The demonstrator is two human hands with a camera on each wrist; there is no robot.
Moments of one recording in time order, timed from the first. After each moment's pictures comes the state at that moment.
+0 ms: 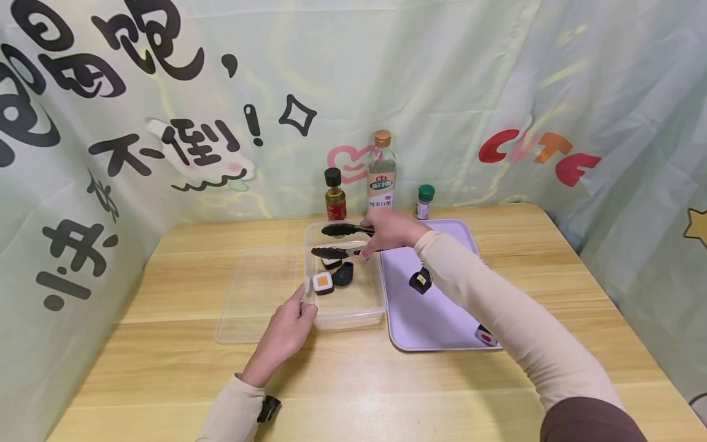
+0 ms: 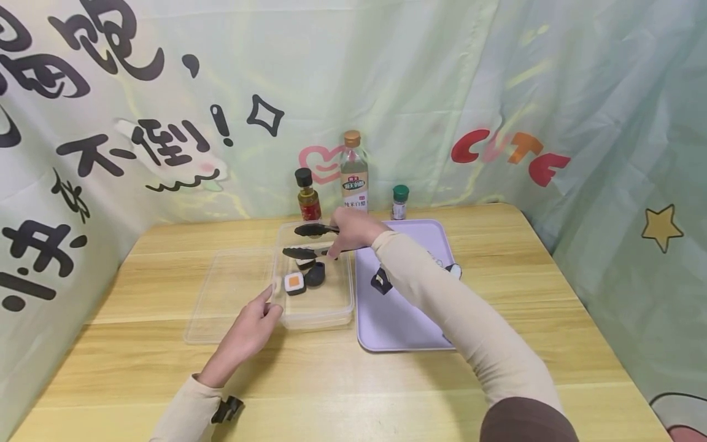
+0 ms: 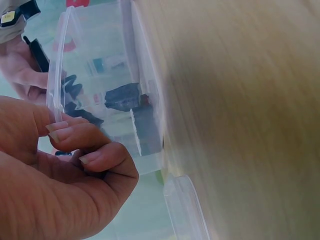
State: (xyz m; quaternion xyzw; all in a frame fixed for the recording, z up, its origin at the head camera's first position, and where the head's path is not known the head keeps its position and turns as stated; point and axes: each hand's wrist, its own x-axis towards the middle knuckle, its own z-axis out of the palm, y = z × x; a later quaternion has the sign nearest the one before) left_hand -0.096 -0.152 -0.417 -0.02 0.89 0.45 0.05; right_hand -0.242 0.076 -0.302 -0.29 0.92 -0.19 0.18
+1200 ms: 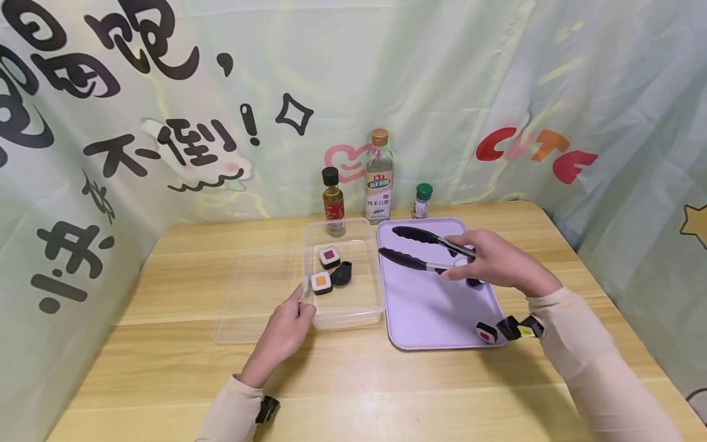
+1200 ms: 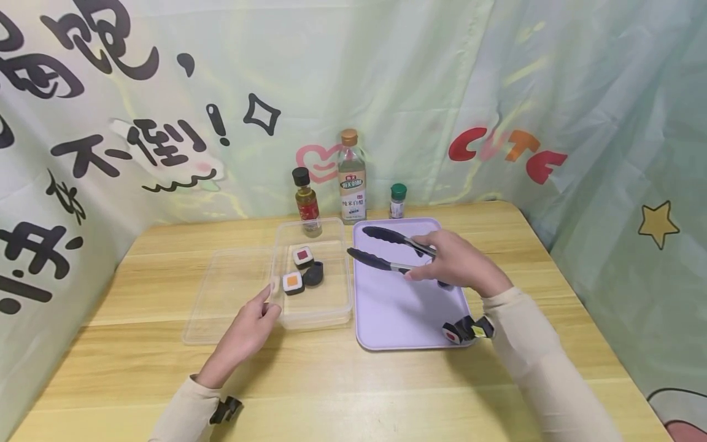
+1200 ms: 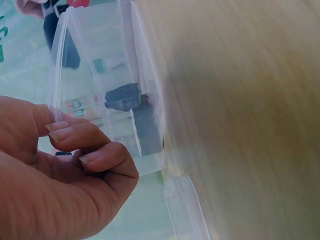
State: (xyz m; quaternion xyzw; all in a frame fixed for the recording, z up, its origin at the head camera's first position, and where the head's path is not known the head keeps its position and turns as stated) left_hand -0.097 -0.152 -0.417 -0.01 0.89 0.44 0.05; right_hand -0.168 0.218 -0.308 -0.18 0.93 -0.29 0.13
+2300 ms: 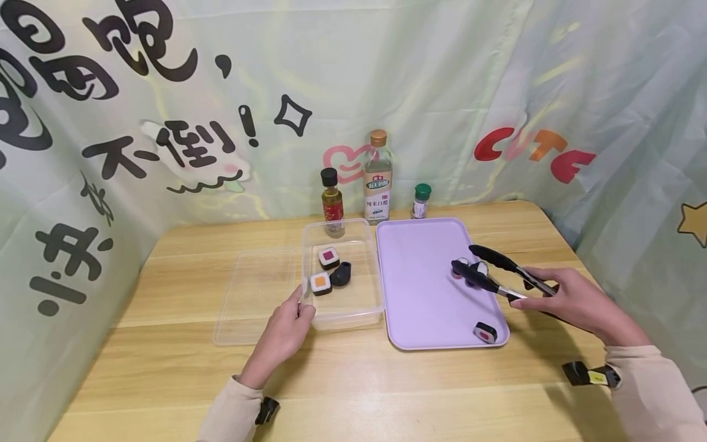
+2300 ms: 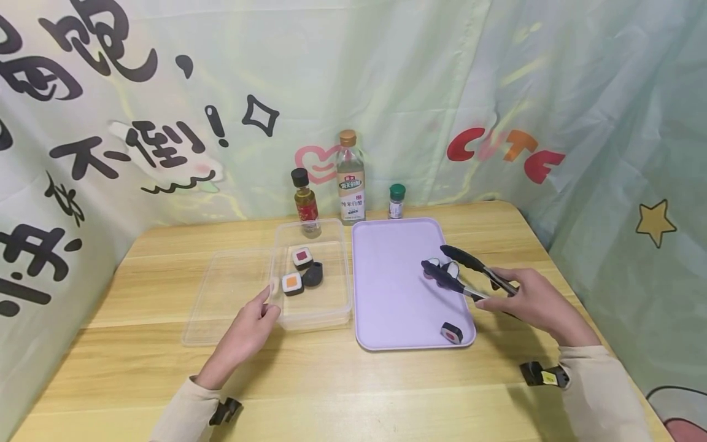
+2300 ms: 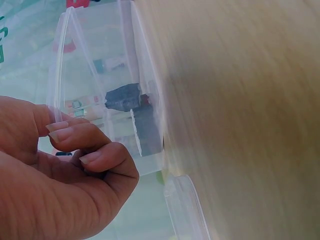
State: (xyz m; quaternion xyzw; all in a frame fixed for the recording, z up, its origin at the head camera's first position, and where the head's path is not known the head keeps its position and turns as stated) left_hand -0.096 -0.152 -0.416 -0.02 0.89 0.44 0.06; right_hand -0.115 0.328 -0.358 -0.06 0.95 -0.30 0.09
